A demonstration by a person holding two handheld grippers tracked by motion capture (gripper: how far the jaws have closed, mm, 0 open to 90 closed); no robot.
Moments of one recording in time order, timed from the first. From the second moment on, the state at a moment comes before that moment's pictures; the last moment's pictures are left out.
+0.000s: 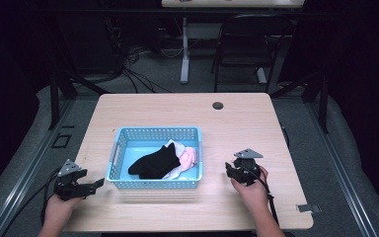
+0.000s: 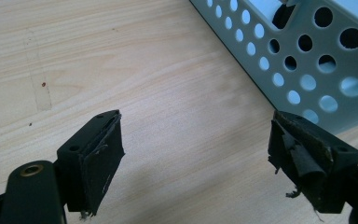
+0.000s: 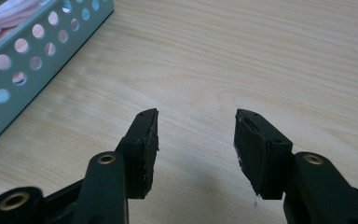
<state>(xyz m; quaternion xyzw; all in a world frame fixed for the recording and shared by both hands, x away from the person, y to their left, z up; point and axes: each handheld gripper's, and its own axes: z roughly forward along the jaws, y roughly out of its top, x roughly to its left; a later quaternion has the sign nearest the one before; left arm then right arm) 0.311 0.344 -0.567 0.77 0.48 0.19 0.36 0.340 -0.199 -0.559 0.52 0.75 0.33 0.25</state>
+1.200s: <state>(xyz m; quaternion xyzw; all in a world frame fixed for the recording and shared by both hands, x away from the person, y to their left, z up) 0.311 0.344 -0.566 0.78 0.48 0.19 0.36 0.335 -0.177 -0.521 0.50 0.75 0.37 0.22</state>
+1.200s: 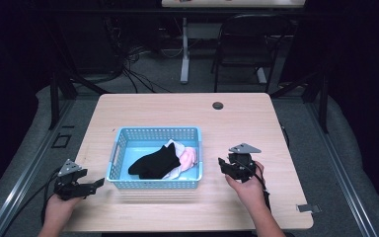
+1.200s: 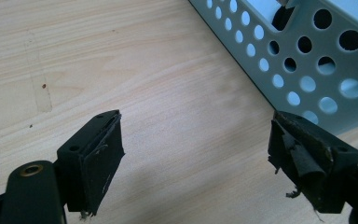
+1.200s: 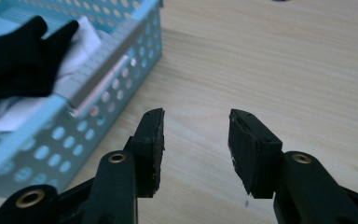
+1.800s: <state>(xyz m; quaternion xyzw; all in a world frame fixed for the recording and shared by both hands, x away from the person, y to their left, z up) 0.311 0.344 -0.566 0.78 0.48 0.19 0.36 0.363 -0.138 -0.476 0.48 0.76 0.40 0.15</state>
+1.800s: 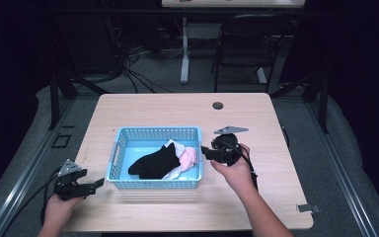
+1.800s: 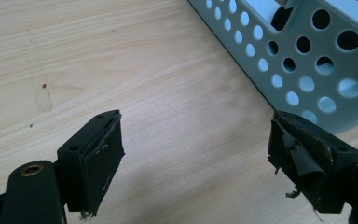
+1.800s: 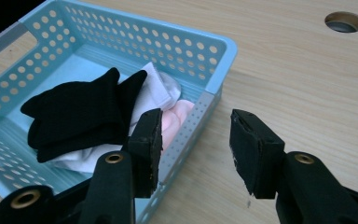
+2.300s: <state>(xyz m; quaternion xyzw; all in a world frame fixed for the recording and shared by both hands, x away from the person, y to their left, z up) 0.311 0.344 -0.566 0.78 0.48 0.19 0.36 0.386 -0.095 -0.468 0.46 0.79 0.38 0.13</state>
